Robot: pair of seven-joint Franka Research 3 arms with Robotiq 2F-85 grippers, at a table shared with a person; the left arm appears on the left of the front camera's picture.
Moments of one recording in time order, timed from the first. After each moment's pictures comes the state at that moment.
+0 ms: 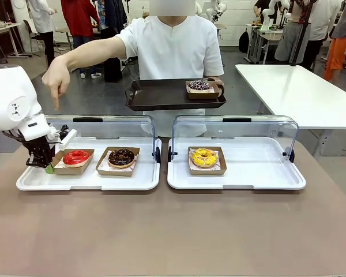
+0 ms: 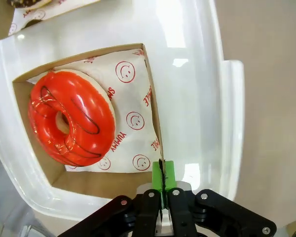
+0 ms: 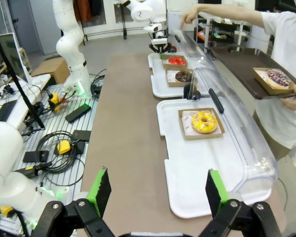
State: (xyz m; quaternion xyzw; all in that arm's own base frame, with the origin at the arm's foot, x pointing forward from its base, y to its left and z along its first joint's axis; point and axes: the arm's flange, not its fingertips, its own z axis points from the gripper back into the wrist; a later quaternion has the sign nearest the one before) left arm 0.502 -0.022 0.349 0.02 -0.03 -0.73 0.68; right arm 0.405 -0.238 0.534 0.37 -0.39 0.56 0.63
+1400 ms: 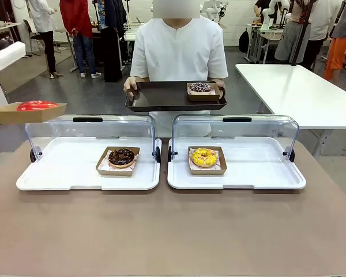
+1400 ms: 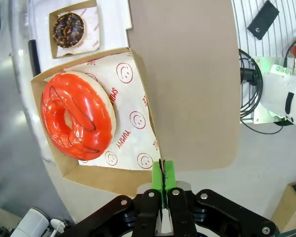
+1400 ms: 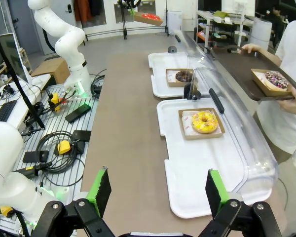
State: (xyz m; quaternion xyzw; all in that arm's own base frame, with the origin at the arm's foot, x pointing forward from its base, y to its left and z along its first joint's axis) left arm 0.359 -0.035 0.617 0.03 -0.04 -0.72 0.69; right arm 0.405 -0.238 0.534 0.37 -0.39 0.56 0.63
